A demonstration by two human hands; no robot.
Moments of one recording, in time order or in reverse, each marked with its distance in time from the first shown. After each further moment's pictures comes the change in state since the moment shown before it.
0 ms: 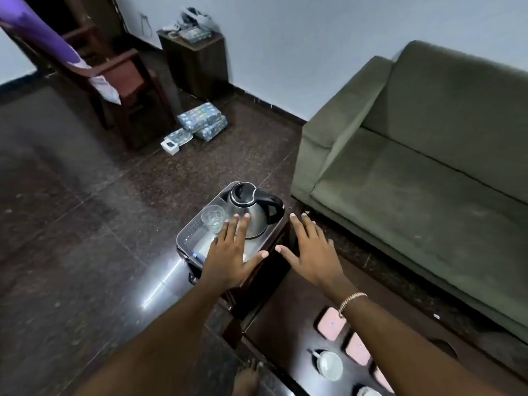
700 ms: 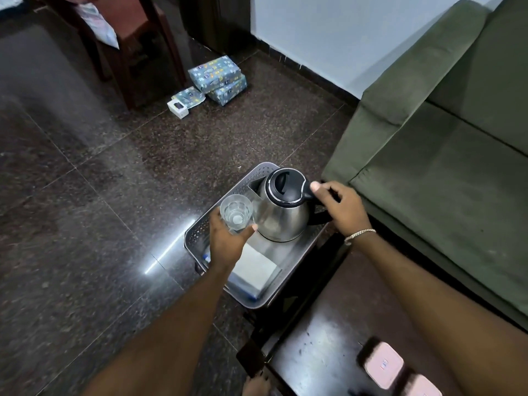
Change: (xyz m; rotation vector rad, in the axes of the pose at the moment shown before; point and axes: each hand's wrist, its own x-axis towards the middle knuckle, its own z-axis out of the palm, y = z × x) left_hand 0.096 -0.168 0.131 -0.903 0.272 -0.728; right_hand 0.203 -0.001 0.105 0.713 0.082 0.085
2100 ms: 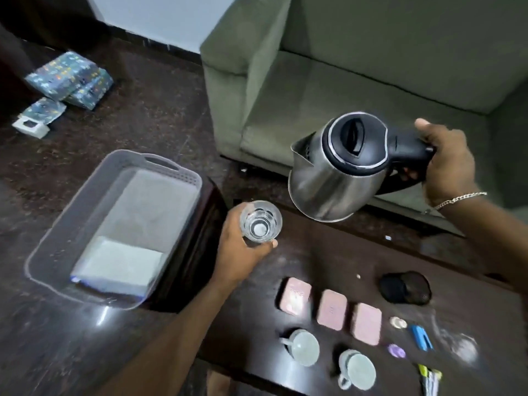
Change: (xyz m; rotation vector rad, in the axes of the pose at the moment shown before) left_hand -0.196 0.028 0.185 0.053 -0.611 0.458; right_hand -0.170 0.062 -0.318 0.436 0.742 0.169
